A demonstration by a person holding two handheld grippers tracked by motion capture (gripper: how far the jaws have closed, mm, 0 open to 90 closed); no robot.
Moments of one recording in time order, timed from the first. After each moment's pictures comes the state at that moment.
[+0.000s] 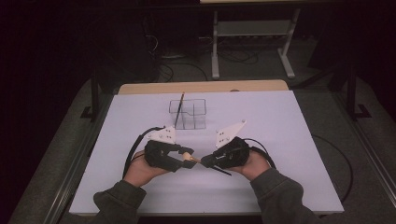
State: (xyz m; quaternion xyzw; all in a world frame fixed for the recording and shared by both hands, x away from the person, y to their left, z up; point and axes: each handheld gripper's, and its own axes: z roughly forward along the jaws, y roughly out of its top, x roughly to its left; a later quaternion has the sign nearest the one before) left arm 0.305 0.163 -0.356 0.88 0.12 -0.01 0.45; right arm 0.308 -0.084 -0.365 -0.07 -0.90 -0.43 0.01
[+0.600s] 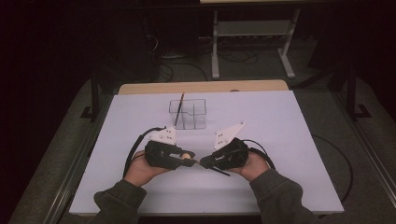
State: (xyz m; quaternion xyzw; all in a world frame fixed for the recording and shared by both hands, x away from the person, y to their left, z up) left arm 0.306 0.163 -0.357 0.89 0.11 -0.02 0.45; right arm 0.305 -0.081 -0.365 -0.06 -0.90 -0.43 0.00
